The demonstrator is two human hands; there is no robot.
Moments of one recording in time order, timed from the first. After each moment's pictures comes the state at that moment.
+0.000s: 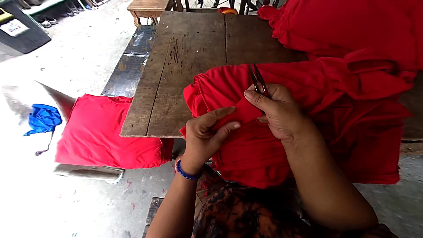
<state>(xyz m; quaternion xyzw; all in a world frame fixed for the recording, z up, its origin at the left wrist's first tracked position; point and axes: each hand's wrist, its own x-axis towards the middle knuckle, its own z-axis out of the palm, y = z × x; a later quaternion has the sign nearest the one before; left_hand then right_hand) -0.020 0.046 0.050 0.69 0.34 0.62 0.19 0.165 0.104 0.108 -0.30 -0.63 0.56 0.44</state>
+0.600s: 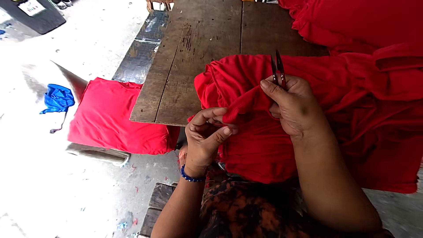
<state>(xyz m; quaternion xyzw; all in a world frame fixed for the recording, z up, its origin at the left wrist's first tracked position) -0.016 0.017 0.030 0.47 0.18 0.74 0.45 0.163 0.106 0.103 -0.34 -0.61 0.55 0.46</state>
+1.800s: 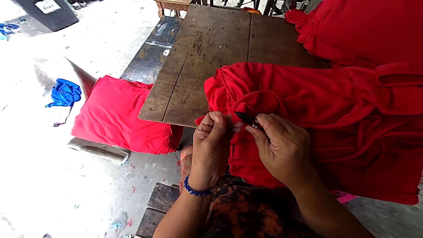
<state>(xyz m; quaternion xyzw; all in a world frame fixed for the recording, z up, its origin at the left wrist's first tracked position) 0.001 -0.007 0.067 0.25 0.23 0.78 0.53 0.145 0.038 0.086 -0.31 -0.84 -0.03 0.44</state>
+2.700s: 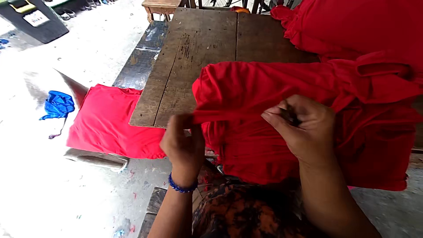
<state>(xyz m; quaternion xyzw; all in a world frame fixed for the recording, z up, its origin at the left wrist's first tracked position) -0.037 -0.001 0.044 0.59 0.56 0.57 -0.07 0.192 0.064 0.098 -0.27 -0.76 0.27 0.53</state>
